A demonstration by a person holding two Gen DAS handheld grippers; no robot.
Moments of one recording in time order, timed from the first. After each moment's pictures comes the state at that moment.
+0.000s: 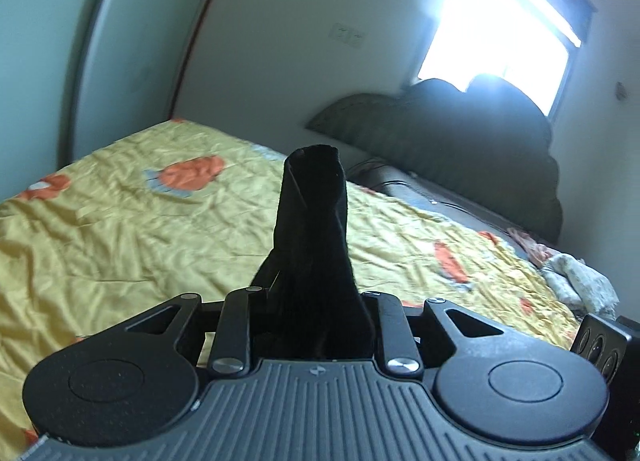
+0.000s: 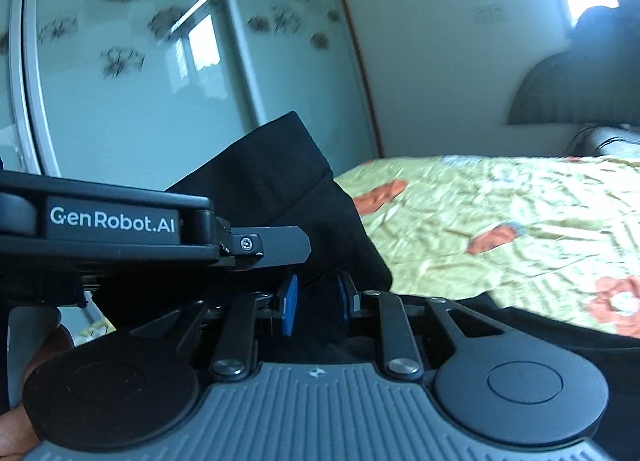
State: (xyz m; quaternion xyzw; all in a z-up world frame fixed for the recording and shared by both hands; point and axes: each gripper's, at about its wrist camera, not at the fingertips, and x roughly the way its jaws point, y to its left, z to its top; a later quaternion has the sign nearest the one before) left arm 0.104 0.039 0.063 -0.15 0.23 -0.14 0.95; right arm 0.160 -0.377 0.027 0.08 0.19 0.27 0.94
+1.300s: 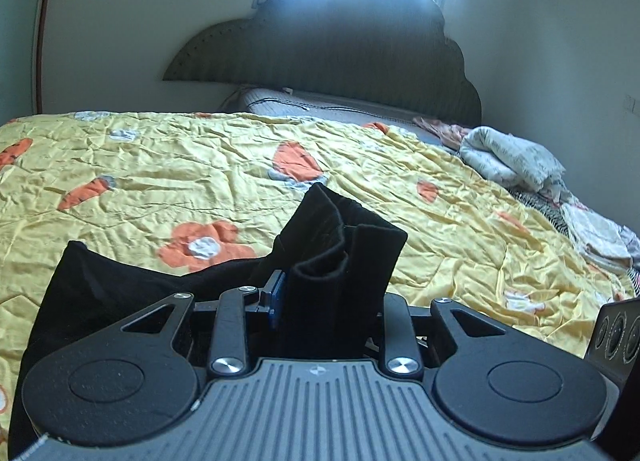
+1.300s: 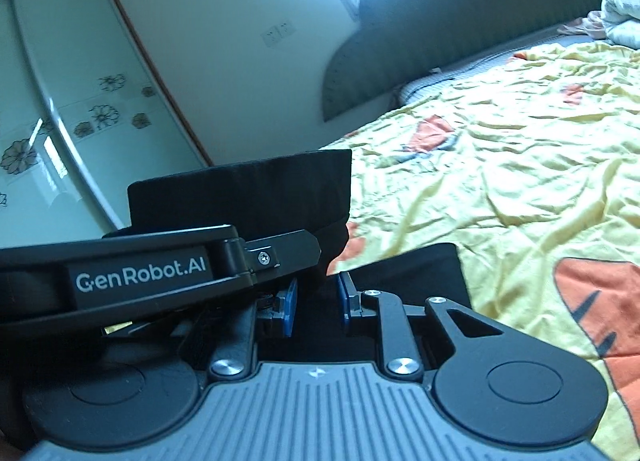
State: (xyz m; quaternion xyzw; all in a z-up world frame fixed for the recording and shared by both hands) left arm 0.097 -0.219 0.010 -0.01 0.27 -0.28 0.92; right arm 0.124 -0.613 -0.039 0.26 0.20 0.07 0.94
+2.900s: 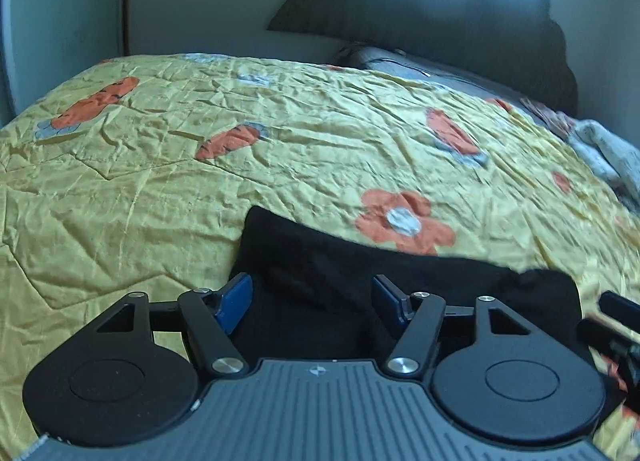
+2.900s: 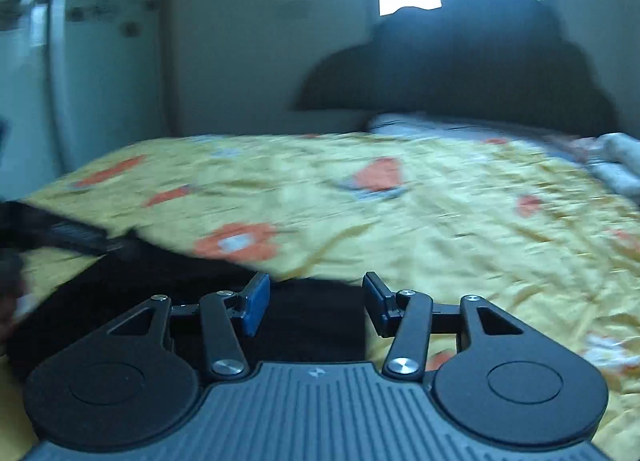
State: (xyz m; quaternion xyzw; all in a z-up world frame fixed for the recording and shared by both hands) left arm 0.177 -0.115 -0.020 0.00 0.36 -0.16 0.92; right arm 0.120 -0.595 -0.013 0.03 0.24 0.04 0.97
